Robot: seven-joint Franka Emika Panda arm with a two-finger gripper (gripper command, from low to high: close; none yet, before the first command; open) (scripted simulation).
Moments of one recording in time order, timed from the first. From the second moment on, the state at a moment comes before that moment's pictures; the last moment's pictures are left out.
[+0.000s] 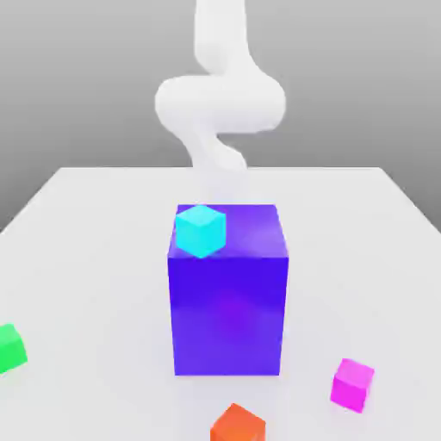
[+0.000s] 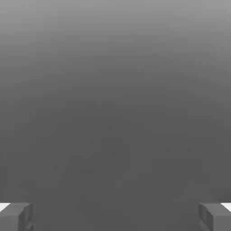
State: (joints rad) arm 0.04 -0.71 -0.01 -2.32 0.01 2.34 0.74
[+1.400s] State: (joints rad) arm 0.37 0.29 0.06 -2.52 -0.05 2.80 0.23
